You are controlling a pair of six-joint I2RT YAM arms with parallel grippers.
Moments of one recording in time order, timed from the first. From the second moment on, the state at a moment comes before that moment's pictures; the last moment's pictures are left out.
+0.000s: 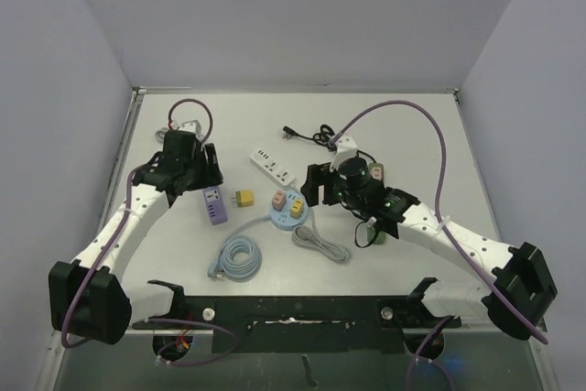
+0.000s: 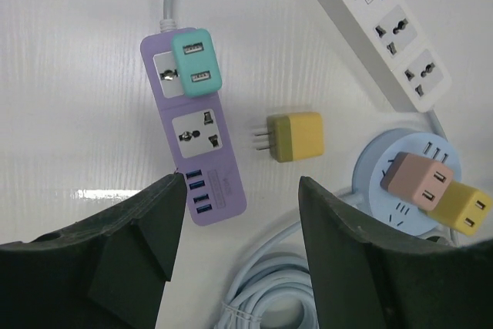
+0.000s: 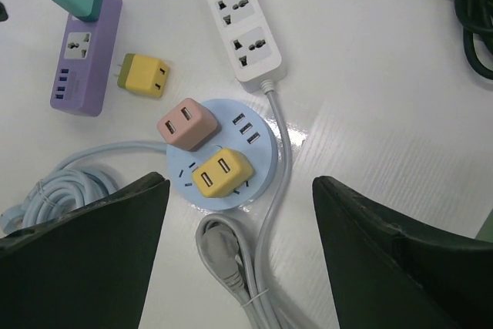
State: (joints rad) left arm -0.25 1.25 0.98 -0.57 -0.06 -0.41; right arm 0.77 1.19 0.83 -0.15 0.13 0.38
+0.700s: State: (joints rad) left arm -0.25 0.73 0.68 -0.45 -0.11 -0.48; right arm 0.79 1.86 1.39 -0.26 -0.05 0.28
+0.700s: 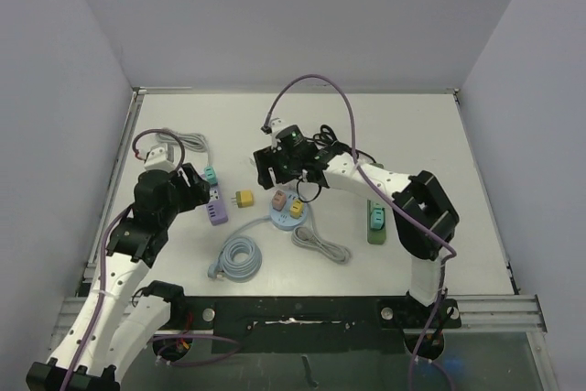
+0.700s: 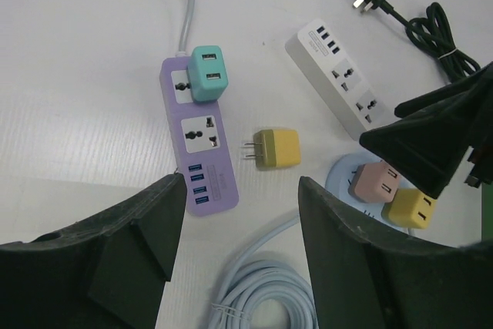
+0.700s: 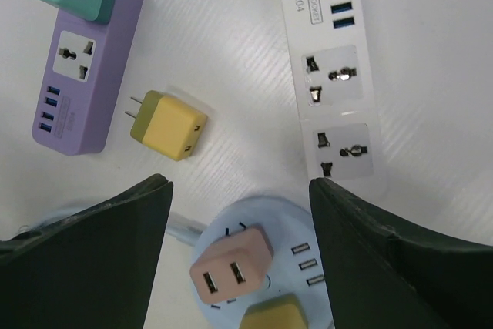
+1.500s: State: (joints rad) left arm -0.25 0.64 0.66 -0.45 -0.25 -0.52; right arm 0.89 2.26 1.82 -0.54 -0.13 0.05
